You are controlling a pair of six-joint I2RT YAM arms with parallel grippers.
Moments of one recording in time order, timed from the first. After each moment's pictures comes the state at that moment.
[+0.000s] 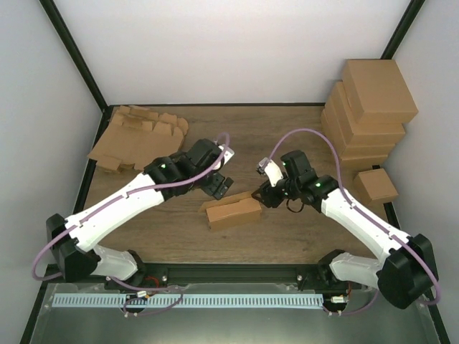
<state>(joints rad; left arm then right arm) -0.89 1.40 1.38 -0.89 -0.22 0.00 0.53 1.14 0.83 -0.53 -0.41 -0.10</state>
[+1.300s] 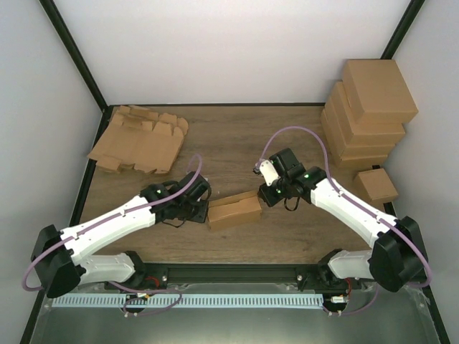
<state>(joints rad) -0.90 1.20 0.93 -0.86 -0.06 -0.62 0.60 1.28 0.94 -0.69 -0.23 -0.03</state>
